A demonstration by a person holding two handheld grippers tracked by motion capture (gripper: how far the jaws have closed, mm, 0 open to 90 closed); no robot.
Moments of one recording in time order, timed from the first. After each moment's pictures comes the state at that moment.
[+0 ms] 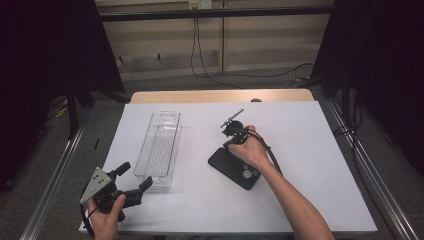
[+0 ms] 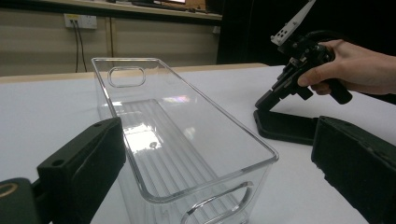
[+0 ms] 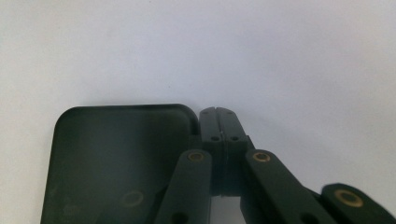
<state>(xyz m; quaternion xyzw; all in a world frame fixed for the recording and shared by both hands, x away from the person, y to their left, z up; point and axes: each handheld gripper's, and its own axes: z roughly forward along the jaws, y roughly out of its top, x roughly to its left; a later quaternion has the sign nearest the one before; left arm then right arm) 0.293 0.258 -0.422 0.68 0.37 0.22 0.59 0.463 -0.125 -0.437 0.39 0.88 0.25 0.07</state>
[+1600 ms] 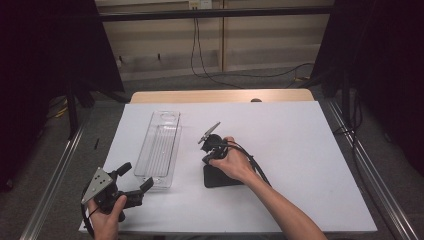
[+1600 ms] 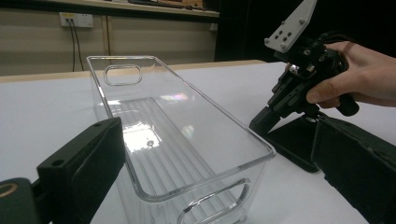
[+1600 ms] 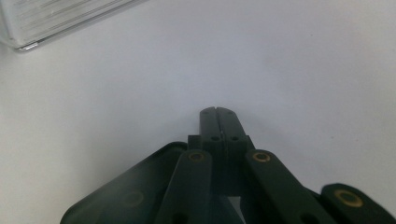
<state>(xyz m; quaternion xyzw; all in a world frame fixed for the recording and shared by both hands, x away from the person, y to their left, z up) 0.293 0.256 -0.423 0.69 0.37 0.22 0.59 0.425 -0.062 -0.437 0.29 0.92 0.27 0.04</state>
